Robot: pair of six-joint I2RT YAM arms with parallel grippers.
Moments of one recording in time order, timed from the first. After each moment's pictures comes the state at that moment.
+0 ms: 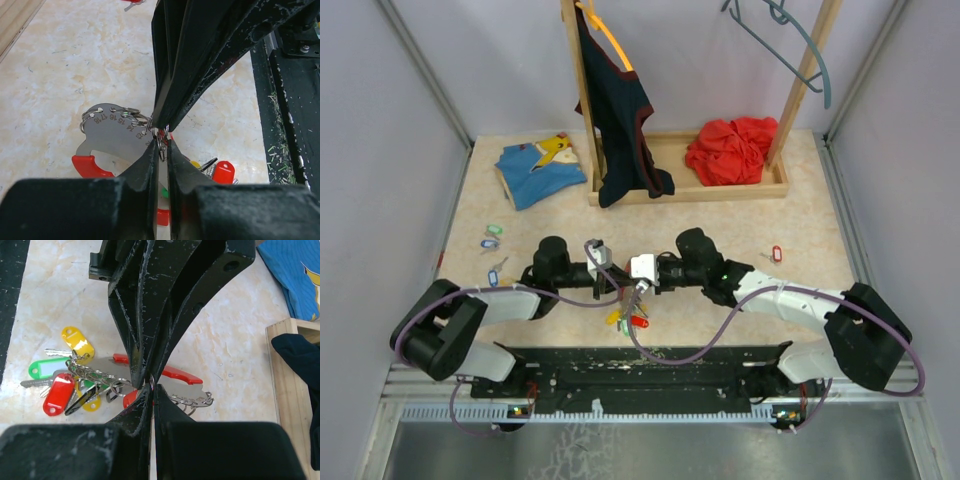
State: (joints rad) left arm -0.54 1.41 0.37 0.81 0.90 0.21; right arm 0.83 1.30 0.67 0.15 -0.50 -0.72
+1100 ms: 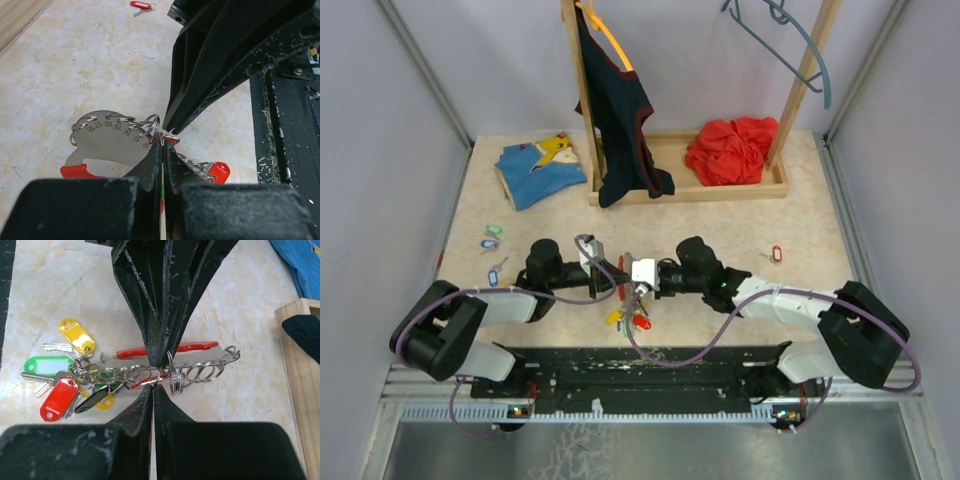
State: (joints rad) left arm -0.50 1.41 0.33 0.92 0.91 0.05; right arm 0.85 1.31 0.60 0.23 -0.43 -0.67
